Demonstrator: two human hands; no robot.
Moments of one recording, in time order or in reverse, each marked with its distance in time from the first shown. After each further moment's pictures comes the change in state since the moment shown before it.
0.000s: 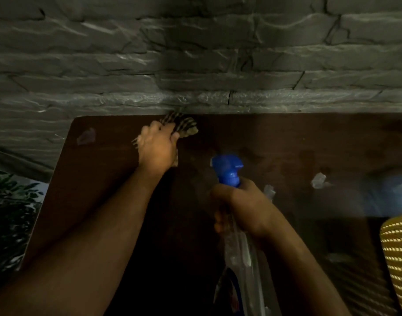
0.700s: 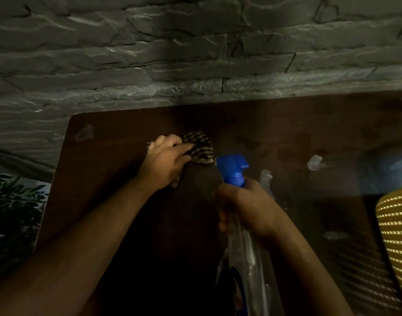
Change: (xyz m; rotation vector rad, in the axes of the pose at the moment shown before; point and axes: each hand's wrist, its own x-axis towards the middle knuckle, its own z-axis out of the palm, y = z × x) left_hand -0.044 -0.010 0.002 -0.095 -0.179 0.487; right_hand -0.023 0.015 -0.002 0.061 0.064 0.051
